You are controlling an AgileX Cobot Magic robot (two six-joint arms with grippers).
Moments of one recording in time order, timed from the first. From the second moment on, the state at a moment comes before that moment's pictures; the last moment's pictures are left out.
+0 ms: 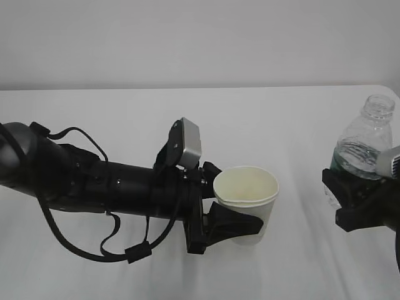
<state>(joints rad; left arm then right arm) -0.61 2.09 -0.93 1.14 -1.05 -0.62 0.08 1.69 -0.20 -0.26 -1.12 -0.05</state>
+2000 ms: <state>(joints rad) -0.69 2.09 -0.95 1.03 -0.95 -0.62 0.08 1.54 -0.36 -0.21 -0.82 0.02</state>
